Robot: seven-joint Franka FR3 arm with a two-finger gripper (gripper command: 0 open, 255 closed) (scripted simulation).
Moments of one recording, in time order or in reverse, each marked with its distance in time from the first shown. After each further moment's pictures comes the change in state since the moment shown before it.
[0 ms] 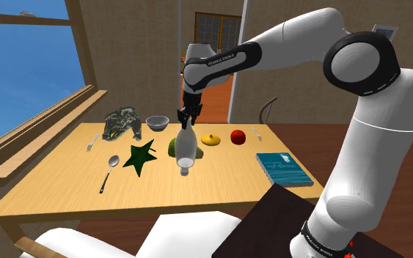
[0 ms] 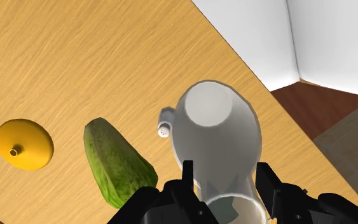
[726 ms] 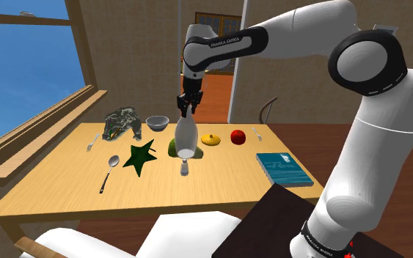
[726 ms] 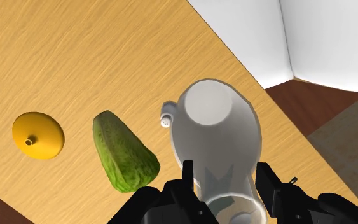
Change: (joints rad) arm 0.001 -0.027 0.001 0.115 -0.001 -0.142 0.005
